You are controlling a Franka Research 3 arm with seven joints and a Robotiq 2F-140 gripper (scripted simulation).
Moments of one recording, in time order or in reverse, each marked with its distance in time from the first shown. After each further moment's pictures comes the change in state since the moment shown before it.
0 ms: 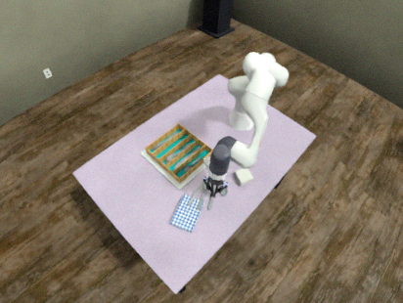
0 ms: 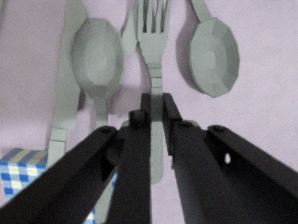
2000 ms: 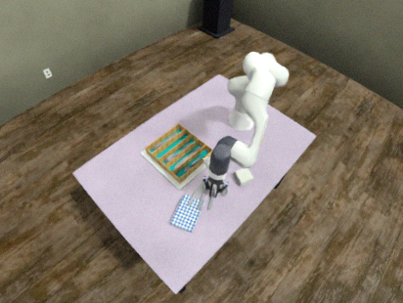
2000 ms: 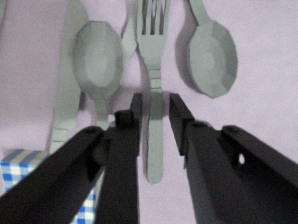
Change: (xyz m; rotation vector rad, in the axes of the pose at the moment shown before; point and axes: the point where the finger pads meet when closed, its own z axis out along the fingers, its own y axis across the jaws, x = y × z) arm 0.001 0.000 -0.002 0.001 0.004 0.003
